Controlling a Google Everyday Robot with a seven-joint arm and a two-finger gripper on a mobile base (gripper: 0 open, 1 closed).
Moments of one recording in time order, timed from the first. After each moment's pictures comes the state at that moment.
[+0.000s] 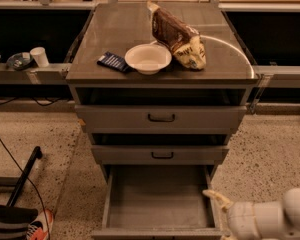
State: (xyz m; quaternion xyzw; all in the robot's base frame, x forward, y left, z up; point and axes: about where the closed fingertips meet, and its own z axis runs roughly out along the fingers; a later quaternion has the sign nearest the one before) arm 0.331 -0.171 0.555 -0.58 0.67 0.29 0.35
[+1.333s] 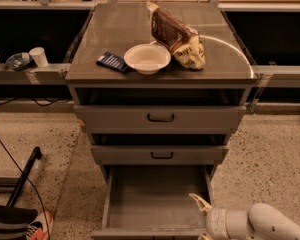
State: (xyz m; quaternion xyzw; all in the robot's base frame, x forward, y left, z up) arm 0.379 -0.142 0.403 -0.61 0.64 0.23 0.40
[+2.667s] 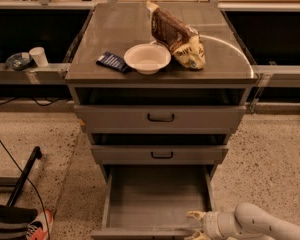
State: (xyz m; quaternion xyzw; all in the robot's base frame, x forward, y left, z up) arm 0.397 -0.165 0.270 -0.60 0.69 0.25 0.32
